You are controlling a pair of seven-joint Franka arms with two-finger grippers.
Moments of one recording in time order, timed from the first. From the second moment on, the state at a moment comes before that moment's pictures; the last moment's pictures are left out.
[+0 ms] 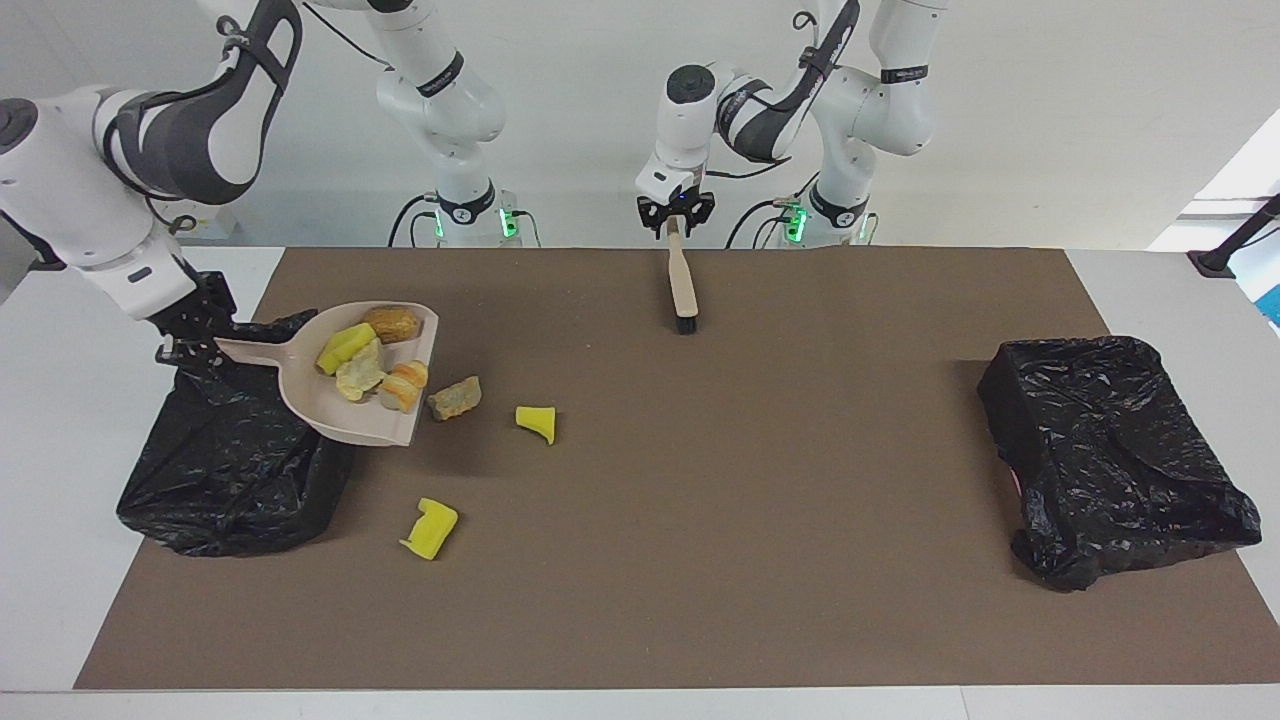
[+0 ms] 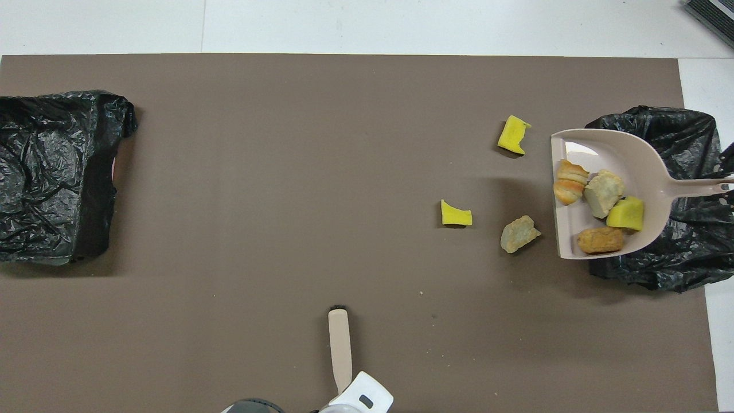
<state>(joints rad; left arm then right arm) -0.78 -0.23 -0.32 -2.52 -0.29 2.25 -0.93 -0.43 0.18 0.10 -1.62 -0.03 1.77 -1.87</state>
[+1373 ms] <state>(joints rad) -0.09 -0.09 -0.30 -1.83 -0.04 1.85 -0.16 -0.40 0.20 0.11 -1.61 -0.81 1.91 -1.52</state>
